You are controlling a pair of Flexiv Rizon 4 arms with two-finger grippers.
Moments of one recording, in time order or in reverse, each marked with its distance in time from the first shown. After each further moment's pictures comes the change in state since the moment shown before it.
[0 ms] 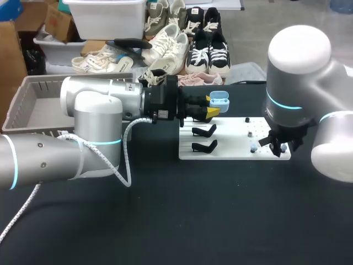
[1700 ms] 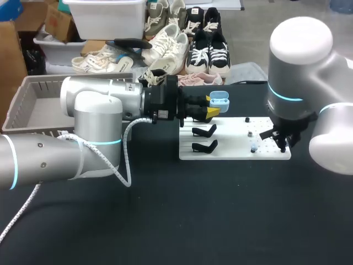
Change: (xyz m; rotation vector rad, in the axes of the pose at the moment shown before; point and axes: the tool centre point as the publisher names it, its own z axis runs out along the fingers) left arm 0.000 0.000 0.000 0.000 0.000 0.000; right arm -0.009 -0.009 -0.011 -0.001 0.002 0.031
